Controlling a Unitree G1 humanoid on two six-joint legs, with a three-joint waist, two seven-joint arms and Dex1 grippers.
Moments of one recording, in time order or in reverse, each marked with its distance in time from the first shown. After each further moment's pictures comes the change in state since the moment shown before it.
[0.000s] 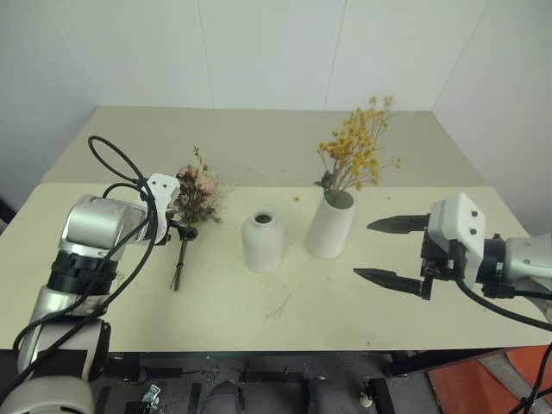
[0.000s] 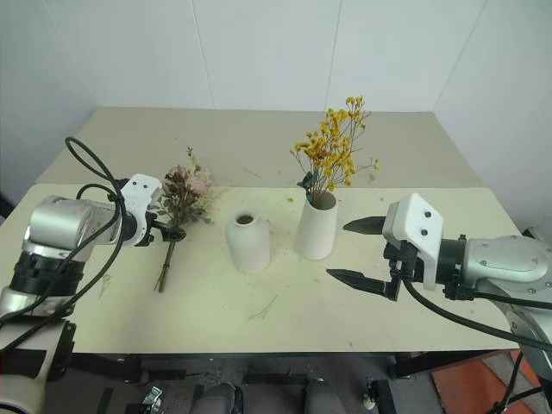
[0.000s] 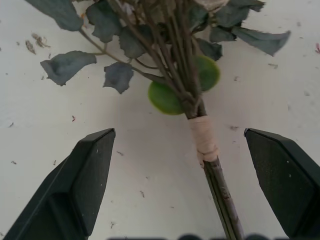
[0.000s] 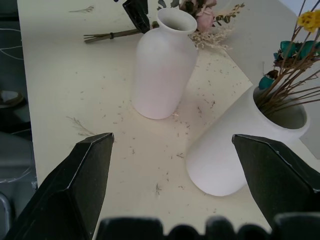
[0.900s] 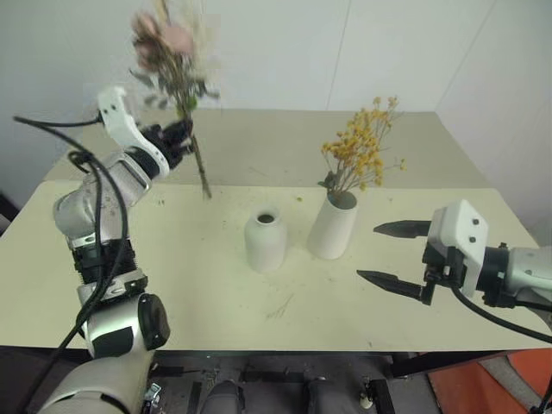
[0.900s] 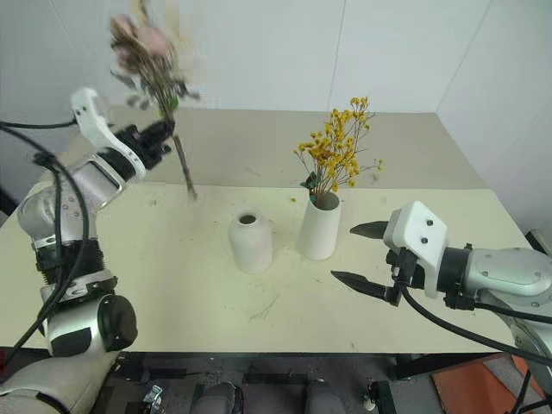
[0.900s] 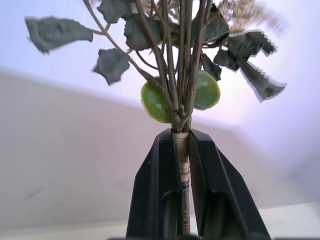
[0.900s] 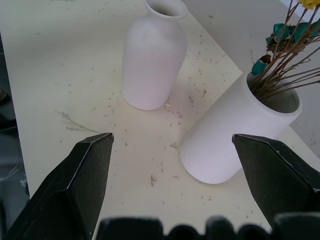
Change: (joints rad) left arm -0.095 -0.371 0.659 -0.021 -0.396 -0.543 -0.056; right arm 0.078 0.010 -0.048 -0.043 -0.011 0.023 -0.057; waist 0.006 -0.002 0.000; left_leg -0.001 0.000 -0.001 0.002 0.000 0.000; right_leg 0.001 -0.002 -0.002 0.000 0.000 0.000
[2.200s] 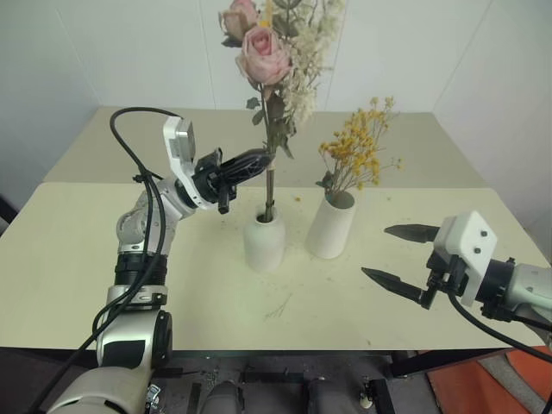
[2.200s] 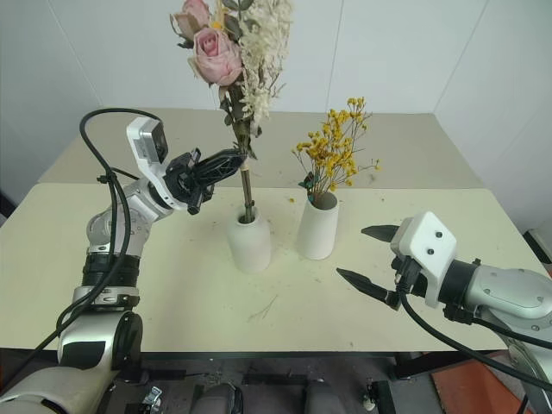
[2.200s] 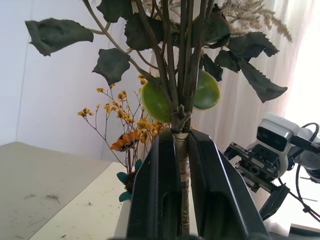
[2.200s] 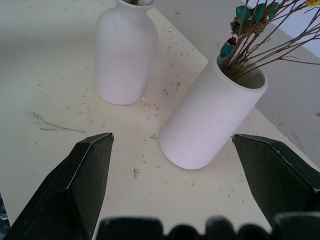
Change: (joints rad) left arm 0.082 0.014 -0.393 0.215 -0.009 -0.383 -0.796; right arm 0.105 0.088 -0.057 -0.058 -0.084 -0.022 -0.082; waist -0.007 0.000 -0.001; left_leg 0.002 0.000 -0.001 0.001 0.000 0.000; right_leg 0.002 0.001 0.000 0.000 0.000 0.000
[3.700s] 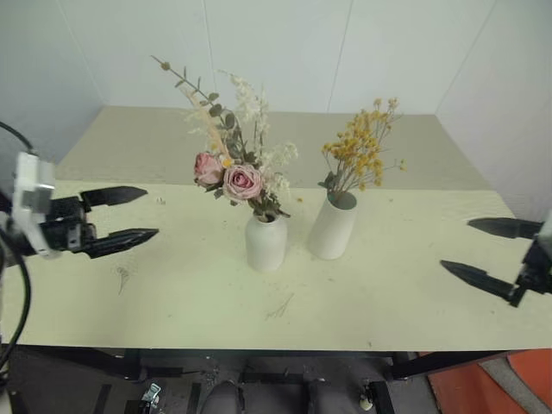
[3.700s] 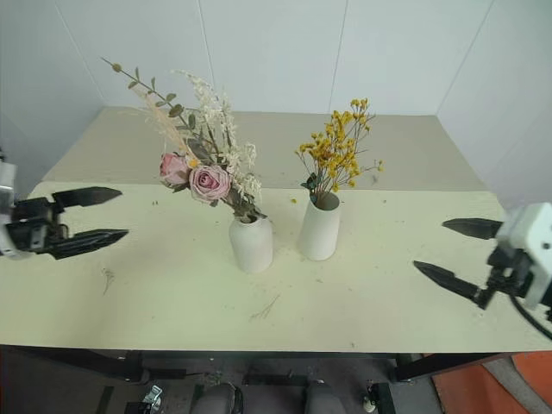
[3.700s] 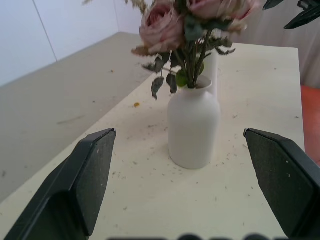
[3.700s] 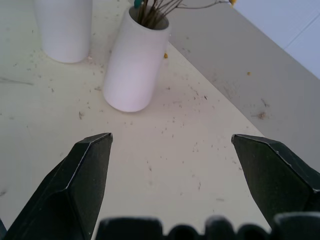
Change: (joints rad) left arm 0.543 0.643 0.353 -0.392 0.005 0.053 -0.092; right arm 0.168 -0.074 -0.405 0.352 -0.049 -0.189 0.359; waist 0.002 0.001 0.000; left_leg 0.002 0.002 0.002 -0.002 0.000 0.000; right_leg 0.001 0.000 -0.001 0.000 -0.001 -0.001
